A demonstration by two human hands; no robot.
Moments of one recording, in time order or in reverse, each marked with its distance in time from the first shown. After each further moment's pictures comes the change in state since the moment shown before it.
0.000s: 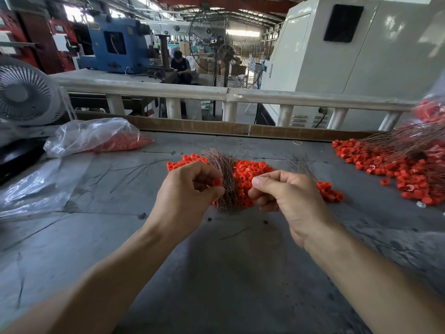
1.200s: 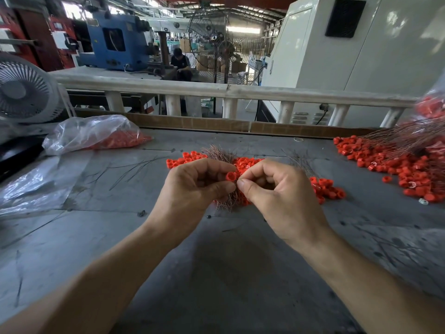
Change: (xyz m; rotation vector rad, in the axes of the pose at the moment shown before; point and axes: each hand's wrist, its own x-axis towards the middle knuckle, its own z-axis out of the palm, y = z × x) left_hand -0.007 0.013 0.000 -0.436 -0.166 0.019; right_hand -0.022 -0.012 0.010 -0.361 -0.082 -0.418
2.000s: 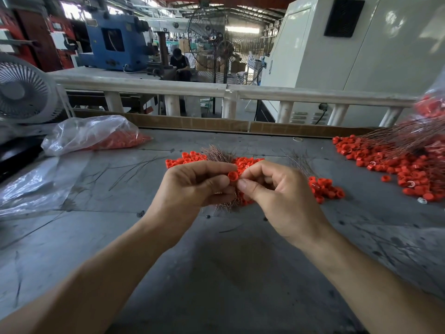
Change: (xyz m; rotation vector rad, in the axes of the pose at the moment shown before) left_hand -0.001 0.002 -0.002 -0.230 -0.032 -0.122; right_hand 0.003 0.007 -0.003 0.049 -0.054 -0.008
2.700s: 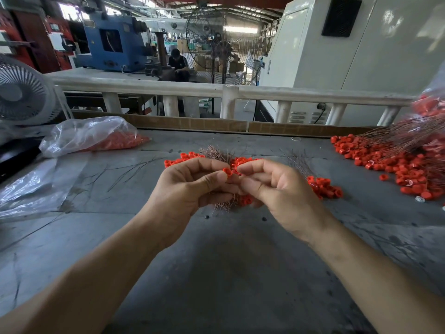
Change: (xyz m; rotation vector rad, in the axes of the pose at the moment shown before) left_hand 0.003 0.003 -0.004 -0.170 -0.034 -0.082; right_hand 0.008 0.012 -0.007 0.141 -0.121 0.163
